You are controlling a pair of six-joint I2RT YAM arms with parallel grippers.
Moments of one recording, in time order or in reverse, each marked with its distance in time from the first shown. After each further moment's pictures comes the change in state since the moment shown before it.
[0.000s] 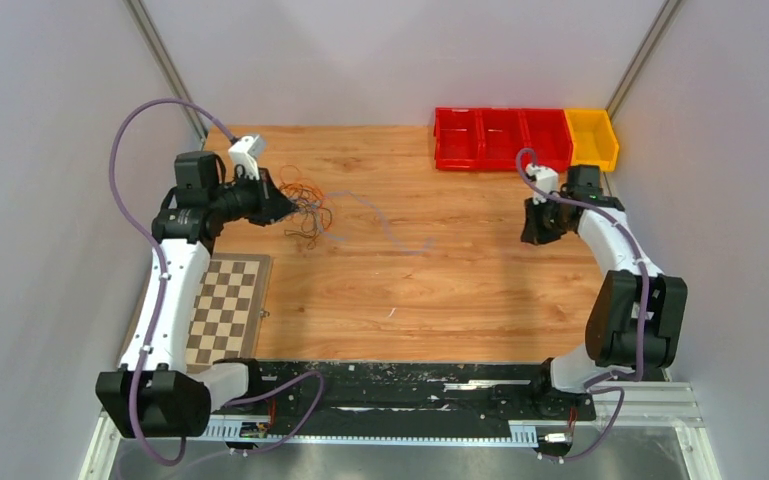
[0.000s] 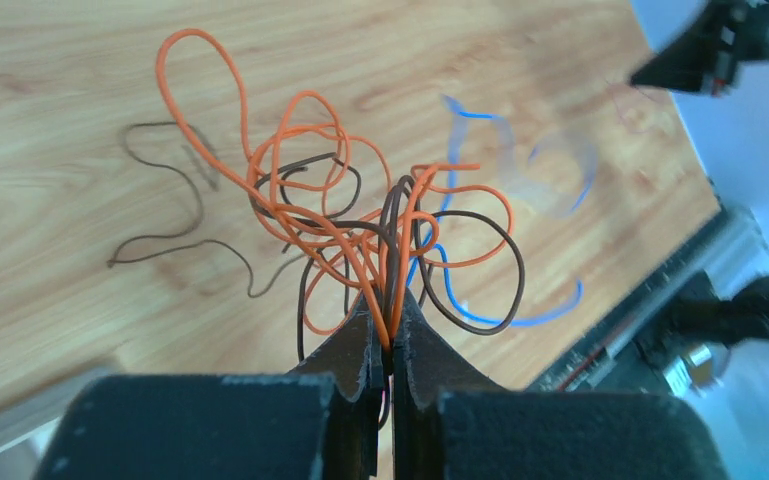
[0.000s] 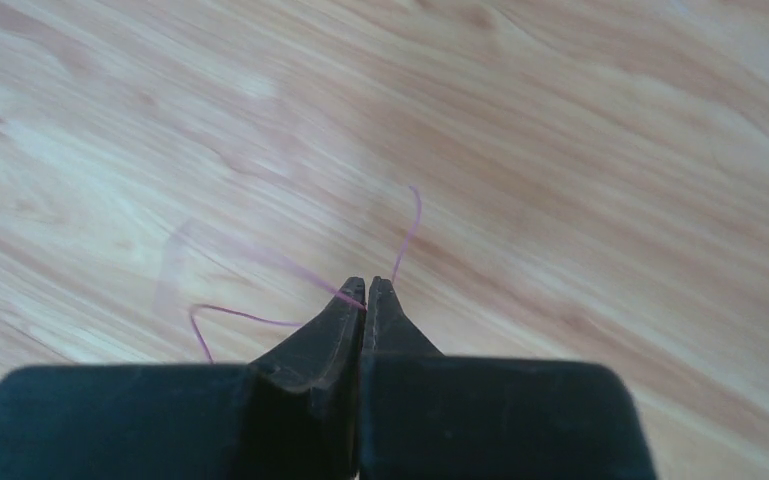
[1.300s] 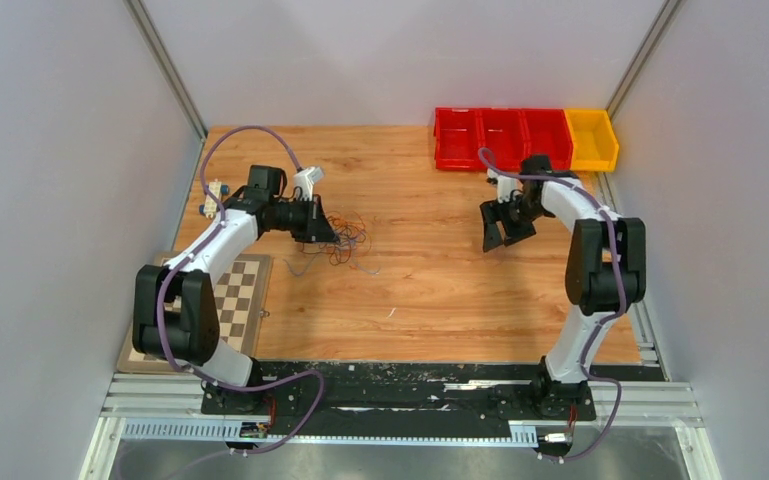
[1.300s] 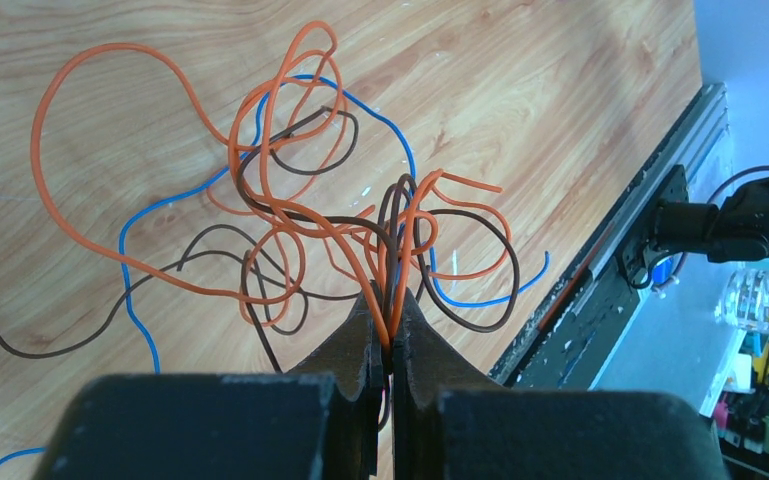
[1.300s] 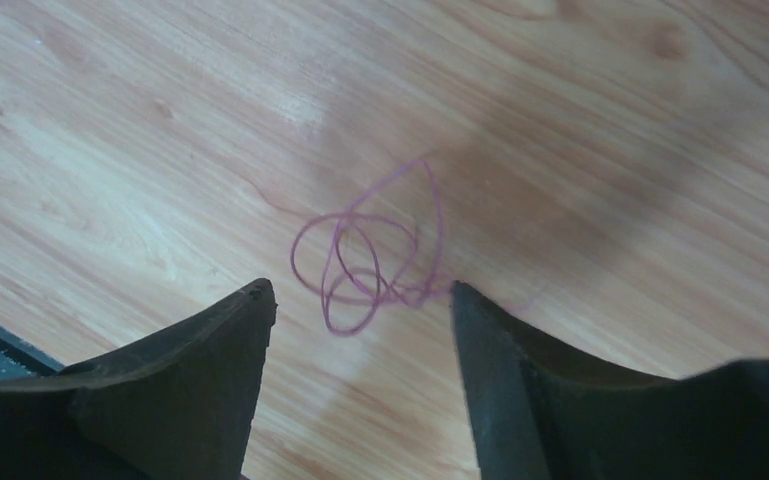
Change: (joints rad) left arm -0.126 0.367 -0.132 0.183 0.057 0.002; right arm 0.070 0.331 0.251 -0.222 0.015 0.022
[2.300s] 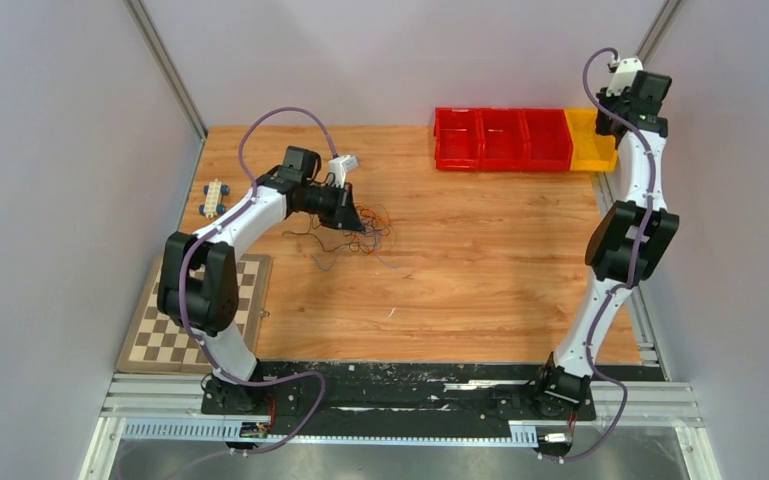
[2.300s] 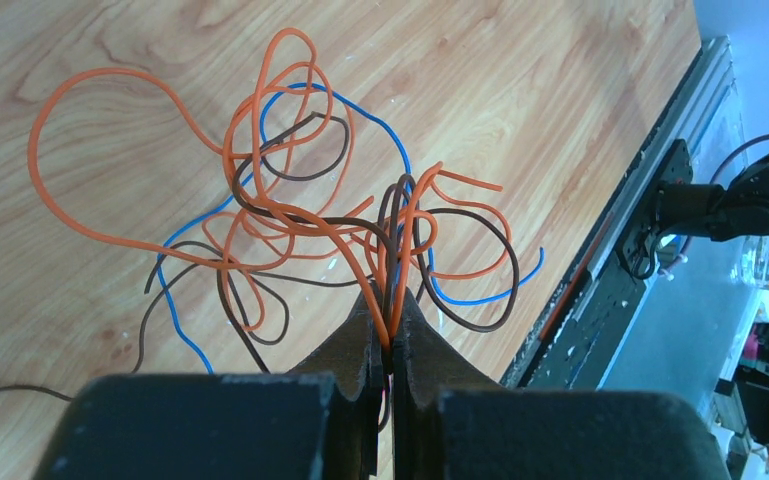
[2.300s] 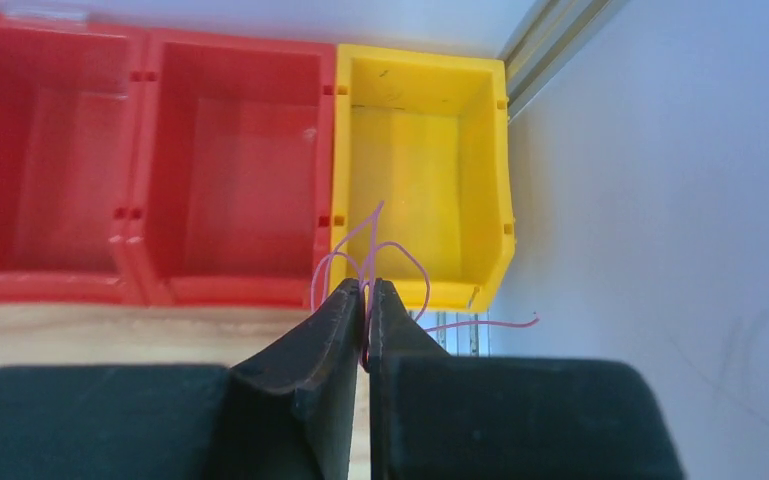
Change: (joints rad) left arm -0.144 0.197 0.221 -0.030 -0.013 0.023; right arm -0.339 0.331 0.848 0.307 0.207 0.051
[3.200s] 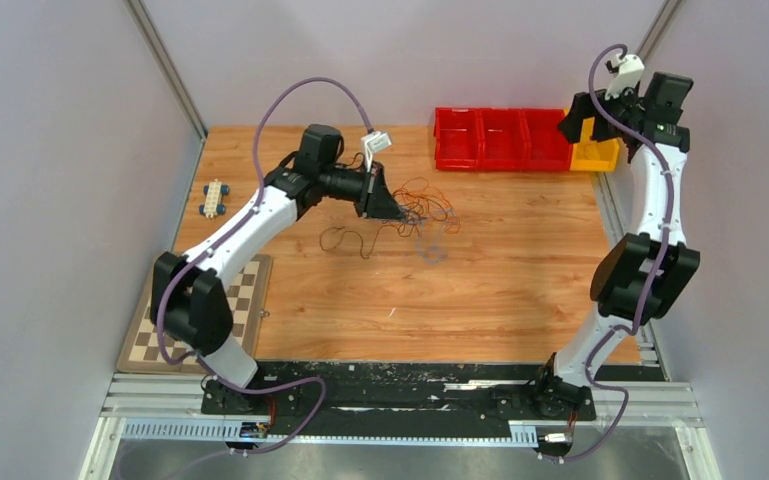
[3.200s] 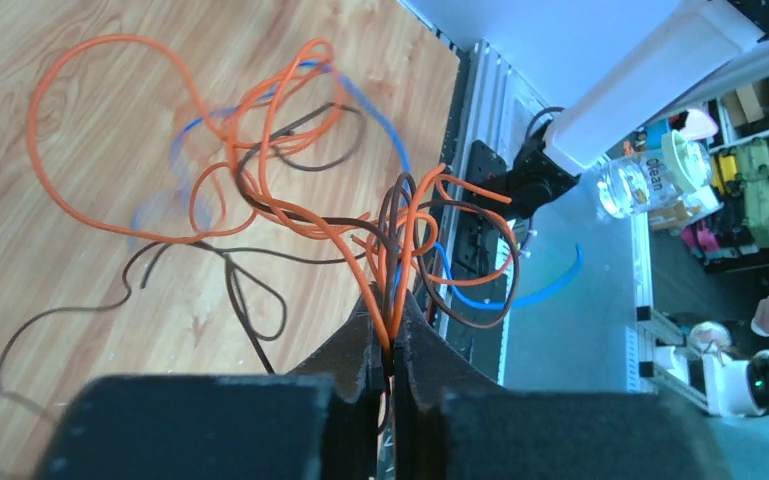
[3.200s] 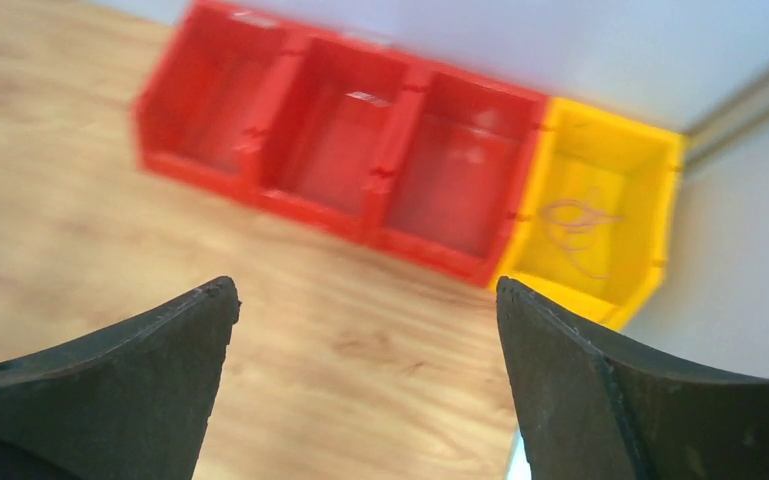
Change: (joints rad) left arm -0.180 -0.039 0.173 0.132 0.220 -0.147; right arm 0.003 -0.268 -0.270 0.041 -0.320 0.005
